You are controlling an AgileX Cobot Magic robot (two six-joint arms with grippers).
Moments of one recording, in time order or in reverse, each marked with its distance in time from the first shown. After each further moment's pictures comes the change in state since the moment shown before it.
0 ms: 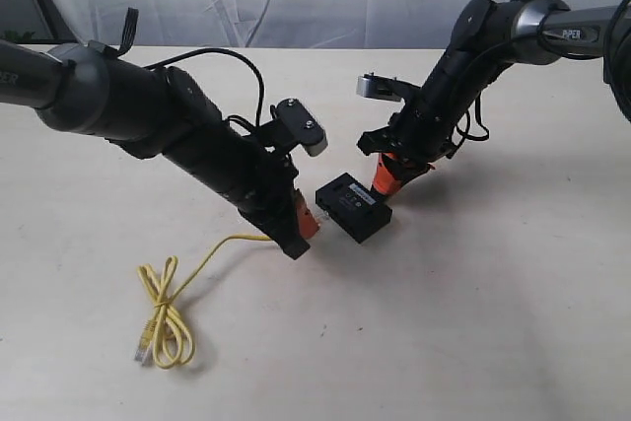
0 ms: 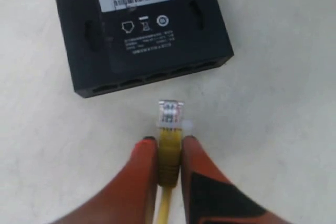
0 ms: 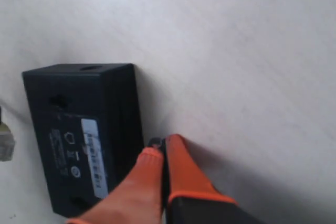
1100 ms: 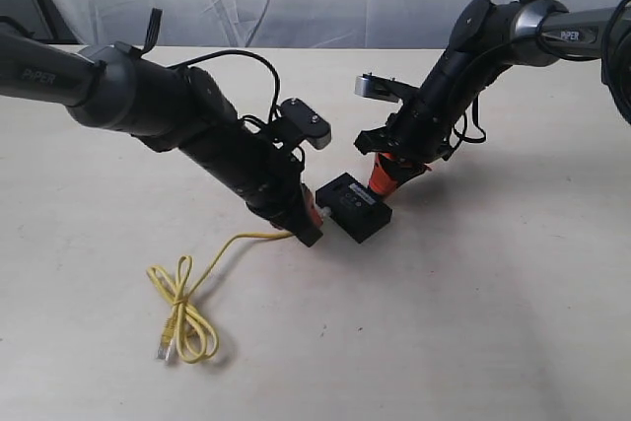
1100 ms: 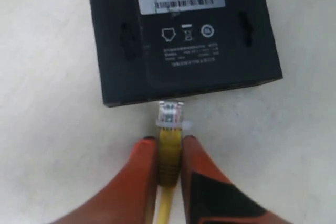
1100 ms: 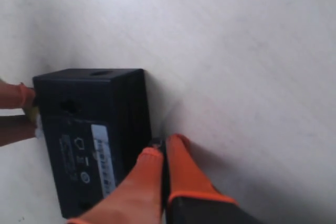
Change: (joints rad) left arm 0.000 0.077 -0.088 0.084 0.001 -0.179; right arm 0.000 0.004 0.000 0.026 0.001 -0.006
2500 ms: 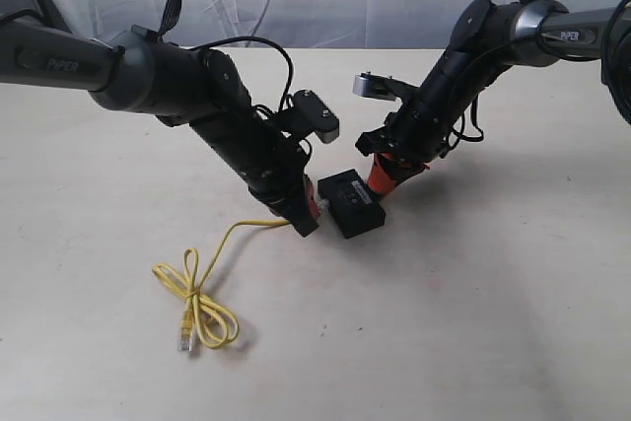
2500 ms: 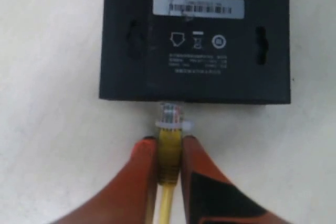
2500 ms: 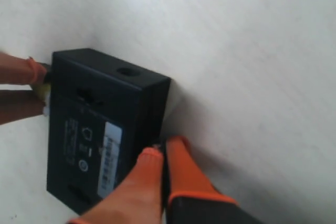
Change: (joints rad) left arm 0.000 0.052 -0.133 0.210 0.085 -0.101; right arm 0.000 0.000 0.000 0.018 -0.004 -0.064
